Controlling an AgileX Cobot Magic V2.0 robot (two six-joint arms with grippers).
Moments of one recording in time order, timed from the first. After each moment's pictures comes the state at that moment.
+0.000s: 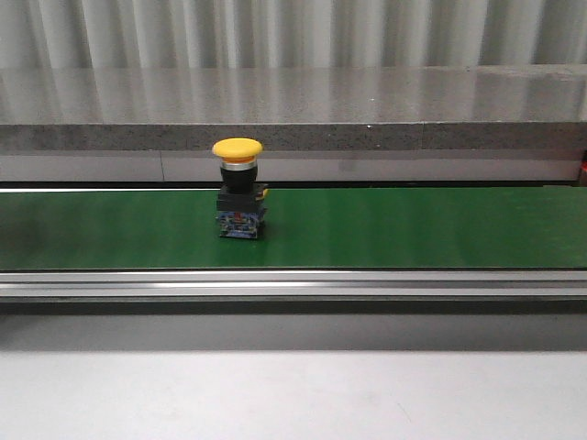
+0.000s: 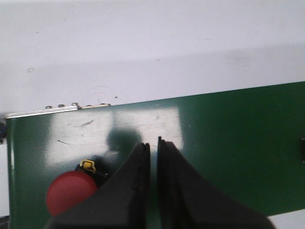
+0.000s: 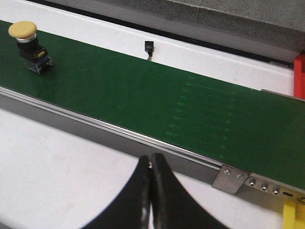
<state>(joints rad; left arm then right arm) -0.10 1.50 -1.38 -0.16 0.96 0.09 0.19 0.33 -0.53 0.15 0.74 -0.12</state>
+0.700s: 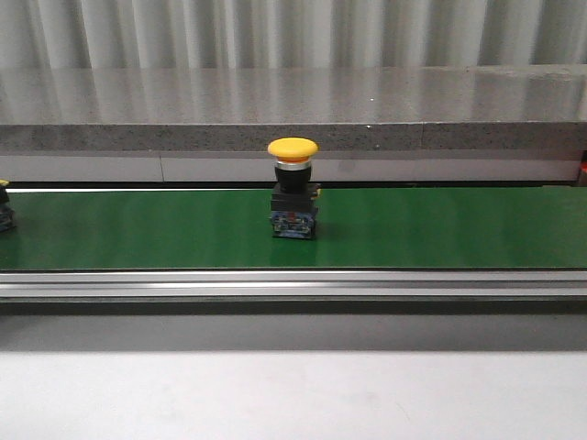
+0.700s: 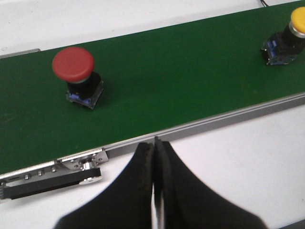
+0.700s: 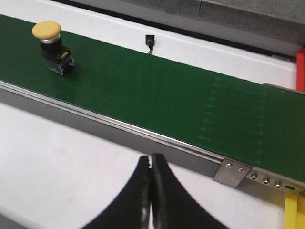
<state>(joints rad) -0.24 0.83 -0.77 -0.16 0.78 0.11 0.19 0.35 -0.53 0.15 0.76 -0.12</state>
